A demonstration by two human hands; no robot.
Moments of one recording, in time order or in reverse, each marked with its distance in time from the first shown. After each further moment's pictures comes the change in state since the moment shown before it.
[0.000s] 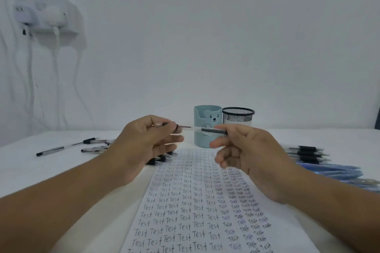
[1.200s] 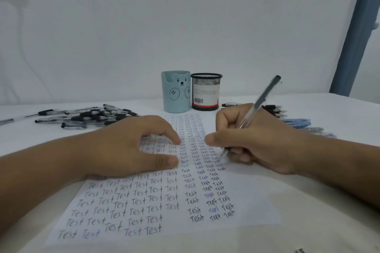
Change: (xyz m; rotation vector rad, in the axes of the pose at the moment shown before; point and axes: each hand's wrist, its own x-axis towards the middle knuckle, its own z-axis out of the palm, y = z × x) left_hand -0.037 -0.017 0.025 1.095 -0.607 0.167; right_hand -0.055 -0.002 -0.048 -0.341 -0.295 0.015
